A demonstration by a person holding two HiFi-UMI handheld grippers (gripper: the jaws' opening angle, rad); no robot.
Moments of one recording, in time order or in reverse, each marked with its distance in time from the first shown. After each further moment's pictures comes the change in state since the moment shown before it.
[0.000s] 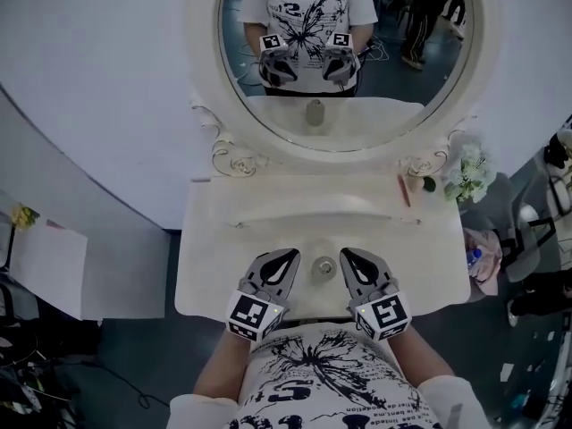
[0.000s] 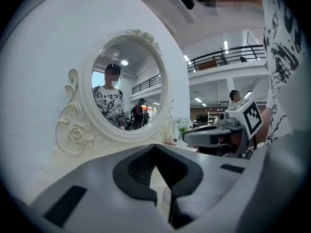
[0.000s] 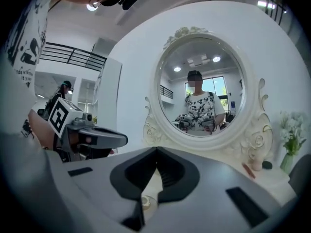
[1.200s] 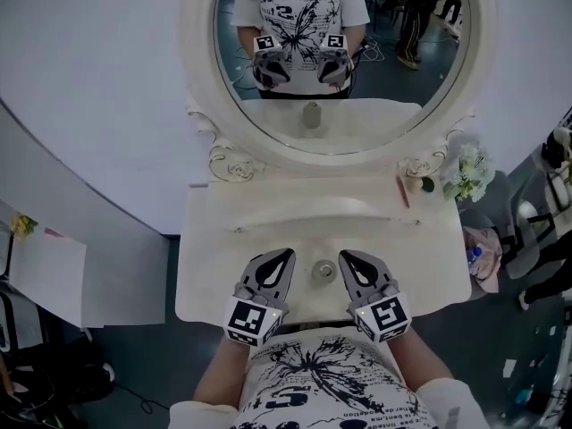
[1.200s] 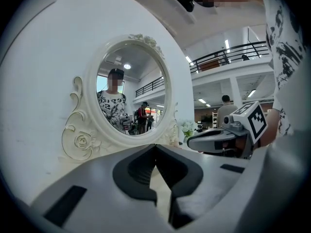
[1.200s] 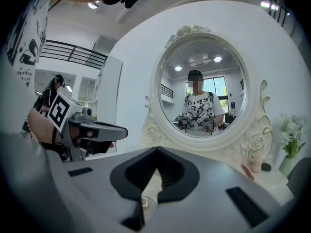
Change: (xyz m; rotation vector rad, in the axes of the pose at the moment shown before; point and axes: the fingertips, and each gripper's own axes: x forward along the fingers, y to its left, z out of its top) left arm -0.003 0.014 0.017 0.019 -0.036 0.061; right arm 0.006 -0.001 0.003 -0.022 0.010 -0.004
